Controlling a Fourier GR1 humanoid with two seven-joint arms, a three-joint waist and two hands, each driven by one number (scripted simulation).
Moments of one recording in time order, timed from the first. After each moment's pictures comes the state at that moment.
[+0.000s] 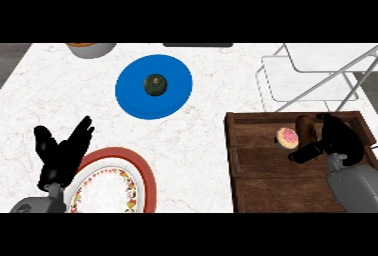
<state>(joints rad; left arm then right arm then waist) -0.06 0.29 -0.03 -1.35 0.25 0.08 0.24 -0.26 -0.44 0.19 -1.34 0.65 0.03 0.93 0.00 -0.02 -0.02</state>
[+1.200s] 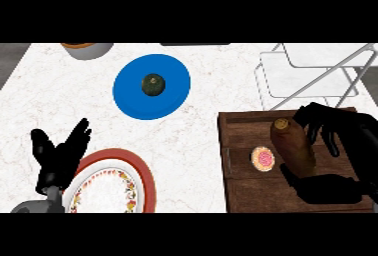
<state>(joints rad) -0.03 0.27 -0.01 -1.36 0.23 0.08 0.24 -0.25 -0.45 0.19 -2.14 0.43 0.22 0.66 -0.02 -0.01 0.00</state>
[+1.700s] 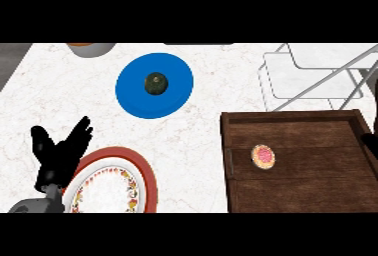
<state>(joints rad) -0.04 0.27 0.00 -1.38 0.23 0.06 0.27 -0.53 -0.60 -0.15 -2.21 0.14 0.37 0.93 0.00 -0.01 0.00</state>
